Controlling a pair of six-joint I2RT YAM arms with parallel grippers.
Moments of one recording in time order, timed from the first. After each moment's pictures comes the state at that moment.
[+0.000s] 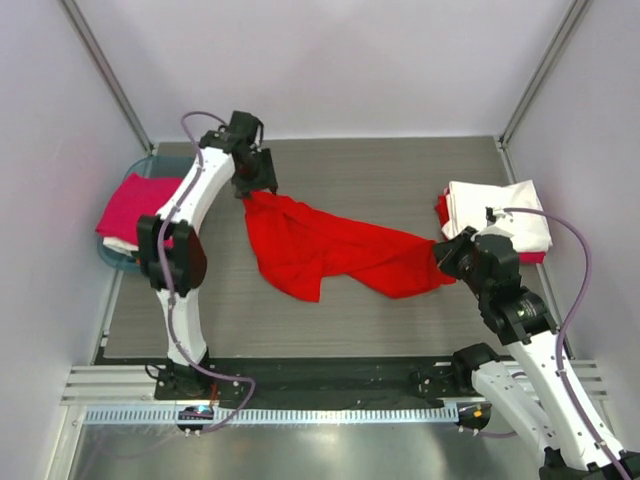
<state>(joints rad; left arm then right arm) -0.23 2.10 2.04 -1.04 0.02 -0.46 0.30 0.60 0.73 -0.57 0.16 0.65</state>
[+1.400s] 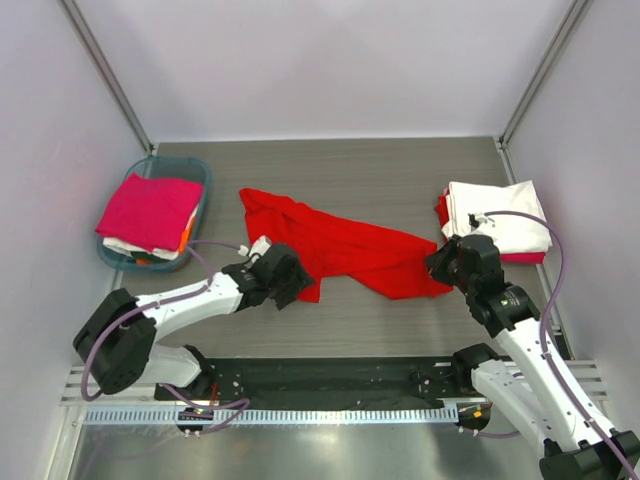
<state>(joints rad) -0.79 1.32 0.68 -0.30 -0.16 -1.35 0.30 0.67 0.64 -0.54 0.12 0.65</state>
